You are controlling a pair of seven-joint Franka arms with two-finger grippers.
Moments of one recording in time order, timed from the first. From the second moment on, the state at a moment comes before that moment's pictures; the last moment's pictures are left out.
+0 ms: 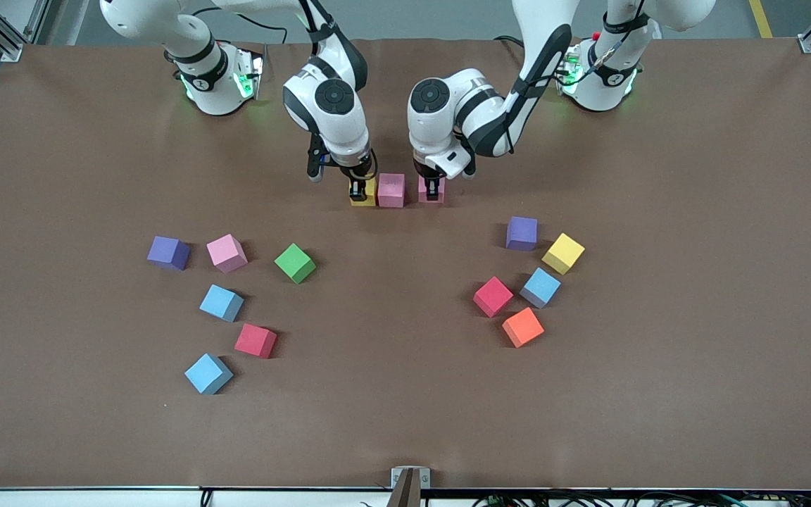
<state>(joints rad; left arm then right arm) -0.88 0.44 -0.11 -2.13 0.07 2.53 -2.62 0.99 0.31 -0.09 -2.31 0.12 2.63 2.41</state>
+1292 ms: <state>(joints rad) -0.90 0.51 -0.11 -2.01 0.07 2.53 -2.63 0.99 0.31 -0.09 -2.31 0.12 2.63 2.43</state>
